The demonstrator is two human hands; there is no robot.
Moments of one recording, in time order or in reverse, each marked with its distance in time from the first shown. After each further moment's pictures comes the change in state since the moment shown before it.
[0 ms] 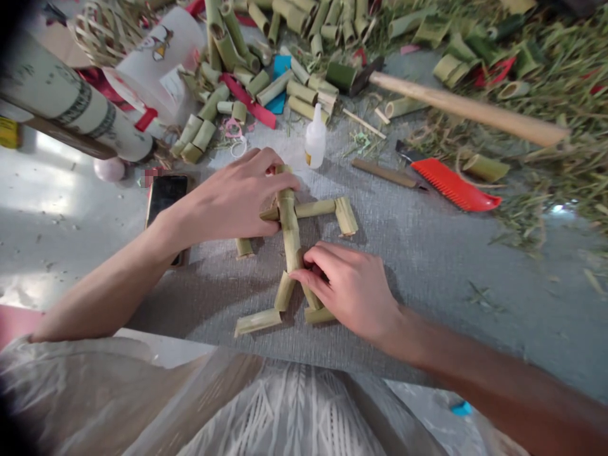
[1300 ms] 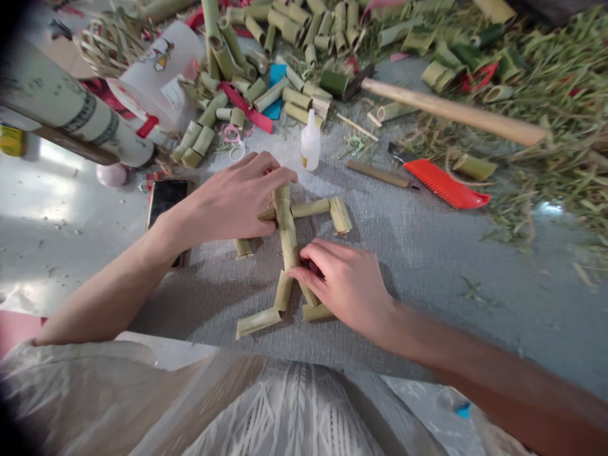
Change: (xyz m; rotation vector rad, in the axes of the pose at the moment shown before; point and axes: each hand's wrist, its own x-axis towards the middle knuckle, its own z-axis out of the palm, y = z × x) left_hand -0.001 0.000 -0.002 0.040 -0.011 0.005; right_hand 0.002 -0.001 0.001 -0.062 -0.006 0.033
